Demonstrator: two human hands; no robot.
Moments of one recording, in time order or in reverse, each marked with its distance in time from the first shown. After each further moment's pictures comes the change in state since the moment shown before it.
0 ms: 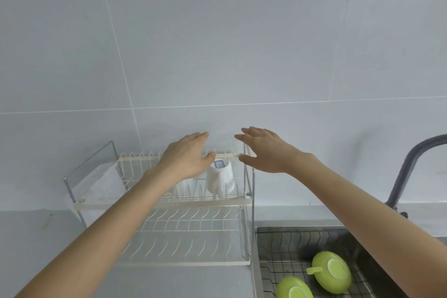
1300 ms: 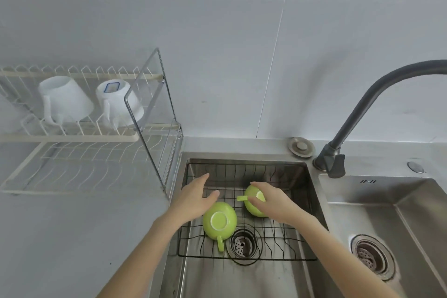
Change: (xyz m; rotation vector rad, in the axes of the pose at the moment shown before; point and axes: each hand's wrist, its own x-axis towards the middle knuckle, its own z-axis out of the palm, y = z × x) left_hand -0.037 0.169 0.268 -0.565 -0.532 -0.286; right_hand -0.171 0.194 0.208 0.635 -0.498 0.443
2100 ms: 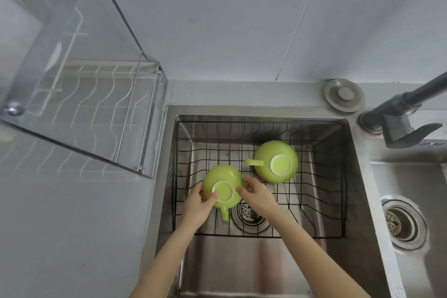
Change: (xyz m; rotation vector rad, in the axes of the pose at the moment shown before) left_hand 0.059 -0.101 0.129 -0.579 -0.026 -0.546; right_hand 0.093 0.061 0.124 0.444 -0.146 0.431
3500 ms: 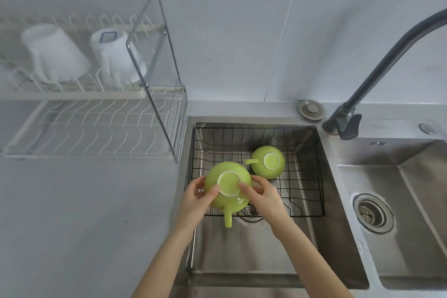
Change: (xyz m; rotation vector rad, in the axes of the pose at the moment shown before) left_hand -0.133 0.017 -0.045 -0.302 0.035 0.300; right_hand -0.150 -0.021 0.010 0.318 0.225 -0.165
